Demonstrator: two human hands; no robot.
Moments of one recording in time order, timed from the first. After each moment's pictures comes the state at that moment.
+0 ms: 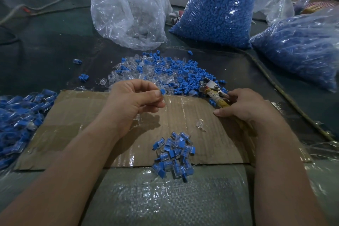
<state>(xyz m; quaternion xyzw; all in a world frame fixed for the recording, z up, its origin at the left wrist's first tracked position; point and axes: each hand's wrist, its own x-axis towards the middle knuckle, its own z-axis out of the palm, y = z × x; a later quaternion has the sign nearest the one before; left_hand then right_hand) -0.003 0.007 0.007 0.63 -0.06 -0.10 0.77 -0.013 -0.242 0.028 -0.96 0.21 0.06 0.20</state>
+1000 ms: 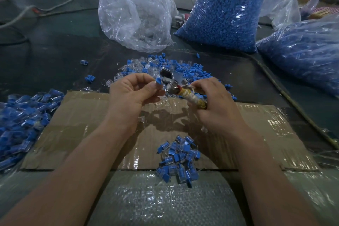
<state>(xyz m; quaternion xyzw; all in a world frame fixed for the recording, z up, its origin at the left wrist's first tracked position) 0.000 0.003 0.004 0.59 -0.06 0.02 0.81 -0.015 -0.178 0.014 -0.96 -0.11 -0.13 0.21</state>
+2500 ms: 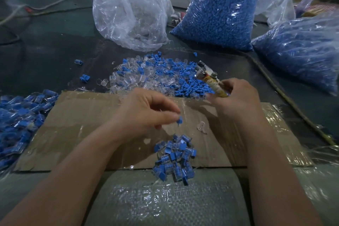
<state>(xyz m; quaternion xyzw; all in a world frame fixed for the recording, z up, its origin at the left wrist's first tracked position) -0.021 0.003 0.017 0.75 -0.21 -0.13 0.61 -0.008 -0.223 0.017 -0.95 0.11 -0.15 0.23</state>
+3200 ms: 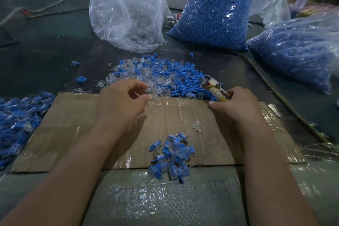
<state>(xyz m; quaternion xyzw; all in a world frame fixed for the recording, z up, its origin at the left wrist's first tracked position) -0.009 0.006 0.007 0.87 -0.07 0.16 0.46 -0.002 -0.248 0.006 -0.95 0.22 -0.06 0.19</state>
